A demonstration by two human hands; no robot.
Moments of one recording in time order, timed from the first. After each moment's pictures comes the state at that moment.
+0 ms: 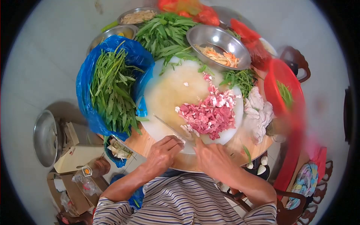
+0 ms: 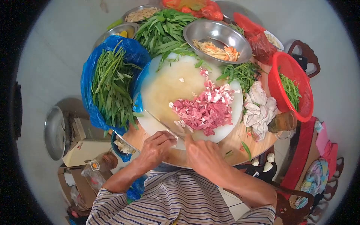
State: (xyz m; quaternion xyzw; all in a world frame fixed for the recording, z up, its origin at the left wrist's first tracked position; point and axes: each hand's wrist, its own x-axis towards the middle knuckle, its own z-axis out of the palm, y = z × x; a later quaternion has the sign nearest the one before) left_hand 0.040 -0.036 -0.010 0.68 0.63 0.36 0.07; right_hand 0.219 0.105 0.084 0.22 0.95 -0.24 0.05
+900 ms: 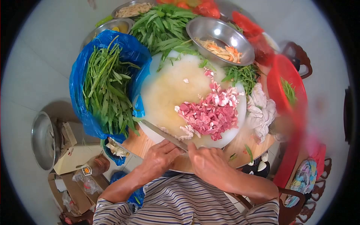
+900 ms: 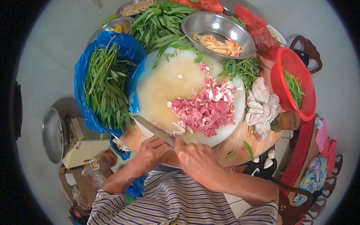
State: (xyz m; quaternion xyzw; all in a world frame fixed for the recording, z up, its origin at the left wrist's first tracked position) left_hand 0.032 -0.041 -0.005 0.68 0.63 0.36 0.11; right_hand 0.200 0.098 0.089 0.17 0.96 -0.21 0.06
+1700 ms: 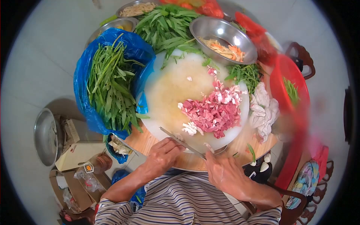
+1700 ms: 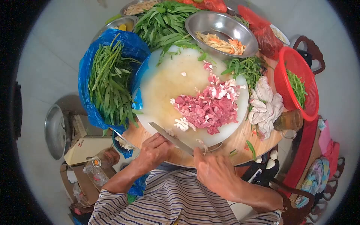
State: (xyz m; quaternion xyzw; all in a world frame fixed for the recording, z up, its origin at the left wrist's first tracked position) left_hand 0.038 -0.045 -0.012 0.68 0.62 0.39 0.05; right_hand 0.250 0.093 0.101 0.18 0.96 -0.19 0.10
